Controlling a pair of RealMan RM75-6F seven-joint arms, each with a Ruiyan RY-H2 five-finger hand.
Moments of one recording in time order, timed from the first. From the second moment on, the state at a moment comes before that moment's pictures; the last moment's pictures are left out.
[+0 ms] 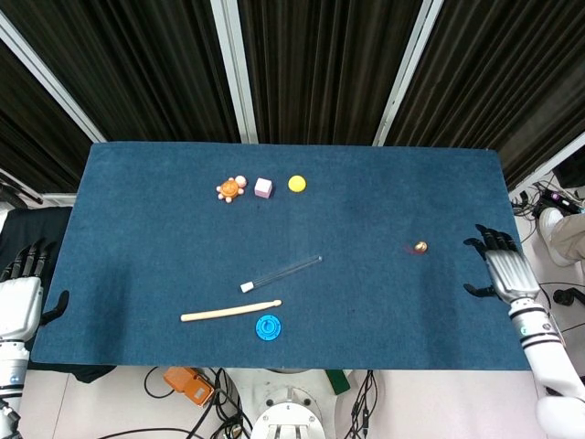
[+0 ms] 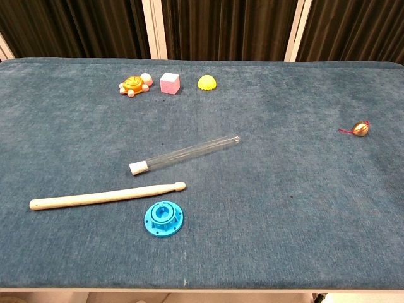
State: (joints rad) left arm -0.09 -1.13 -0.08 -1.67 1.32 1.44 0.16; right arm 0.36 -1.15 0.16 -1.52 -1.23 0.96 -0.07
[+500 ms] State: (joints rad) left arm -0.09 -1.12 -0.09 -1.67 1.32 1.44 0.16; right arm 0.59 -1.33 0.21 -1.30 -1.01 0.75 -0.22
